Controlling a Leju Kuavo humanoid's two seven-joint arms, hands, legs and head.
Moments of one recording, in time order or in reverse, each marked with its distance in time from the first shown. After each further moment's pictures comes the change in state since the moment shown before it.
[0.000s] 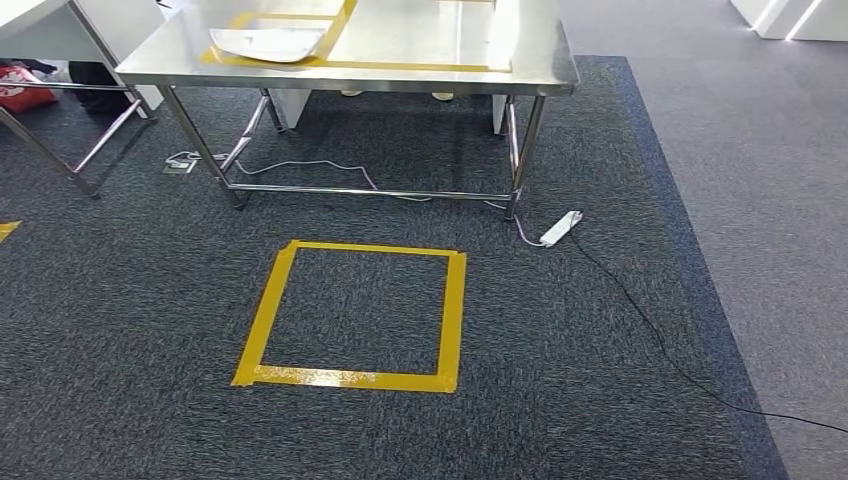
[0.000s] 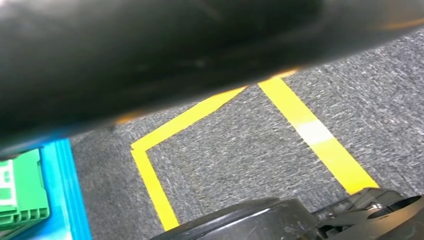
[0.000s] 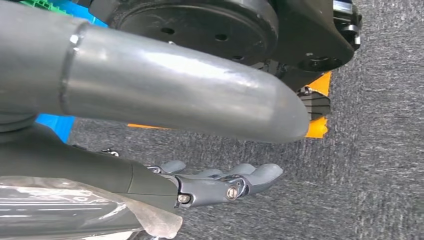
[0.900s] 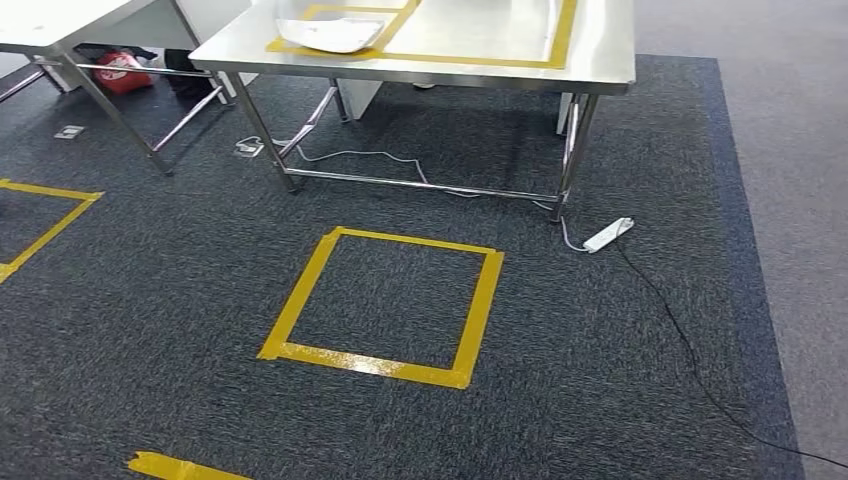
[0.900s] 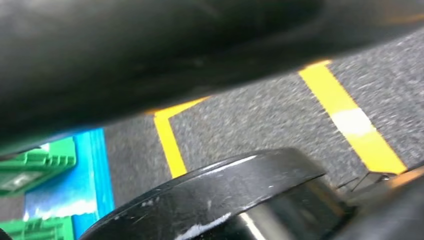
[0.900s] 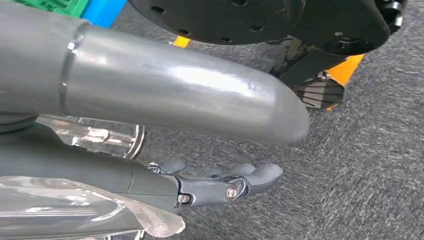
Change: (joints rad) left arm -0.005 0.009 -0.052 0.000 -0.022 -0.015 0.043; right arm -0.040 -0.017 0.089 0.084 0.022 0.045 -0.027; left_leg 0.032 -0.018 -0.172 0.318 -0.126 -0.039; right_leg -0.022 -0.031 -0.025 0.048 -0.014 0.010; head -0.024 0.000
